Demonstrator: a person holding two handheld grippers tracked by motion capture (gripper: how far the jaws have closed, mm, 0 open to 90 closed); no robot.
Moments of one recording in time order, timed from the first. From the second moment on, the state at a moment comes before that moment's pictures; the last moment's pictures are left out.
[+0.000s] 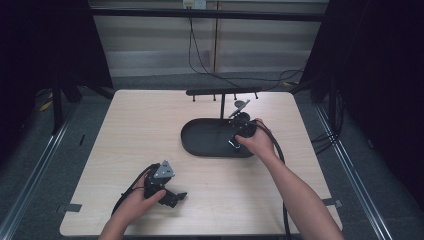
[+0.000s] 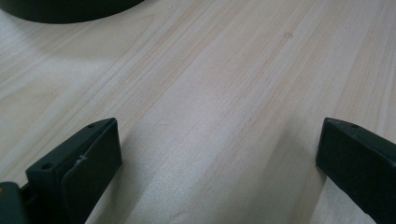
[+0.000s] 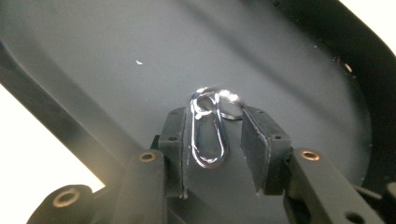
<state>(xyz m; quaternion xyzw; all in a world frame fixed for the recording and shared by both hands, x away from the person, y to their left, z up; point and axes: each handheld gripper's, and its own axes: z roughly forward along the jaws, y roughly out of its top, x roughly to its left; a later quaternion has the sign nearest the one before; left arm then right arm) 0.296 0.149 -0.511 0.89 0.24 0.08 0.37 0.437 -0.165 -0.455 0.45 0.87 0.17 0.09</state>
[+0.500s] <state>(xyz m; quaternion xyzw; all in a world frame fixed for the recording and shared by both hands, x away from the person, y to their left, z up) 0.296 0.149 -0.511 0.89 0.24 0.08 0.37 0.431 -0.167 -0.445 0.46 0.86 0.18 0.06</state>
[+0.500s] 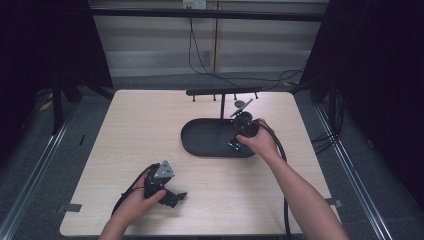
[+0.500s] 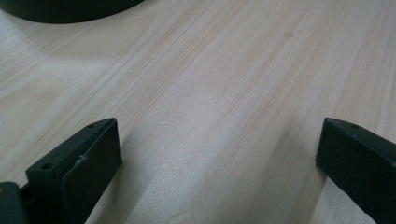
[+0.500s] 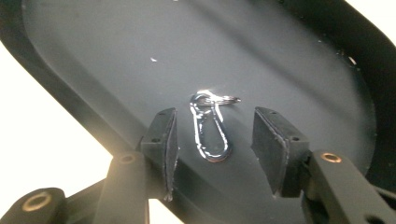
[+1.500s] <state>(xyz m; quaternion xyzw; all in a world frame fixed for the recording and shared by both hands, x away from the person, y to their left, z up) 0.296 0.149 -0.511 0.89 0.24 0.08 0.37 0.404 -0.176 -0.431 0.43 0.88 0.21 0.05</state>
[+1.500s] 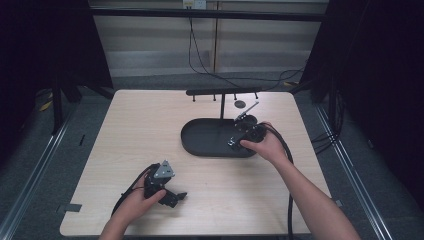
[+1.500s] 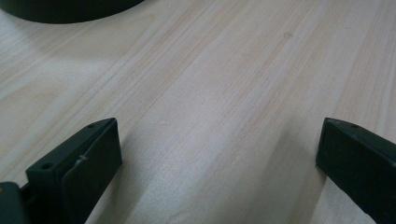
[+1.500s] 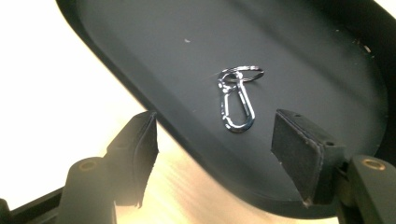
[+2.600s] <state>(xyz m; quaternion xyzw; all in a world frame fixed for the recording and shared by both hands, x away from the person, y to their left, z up) 0.296 0.149 -0.511 0.89 0.24 0.08 0.37 0.369 -0.187 -0.424 0.41 0.88 0.22 0.05</state>
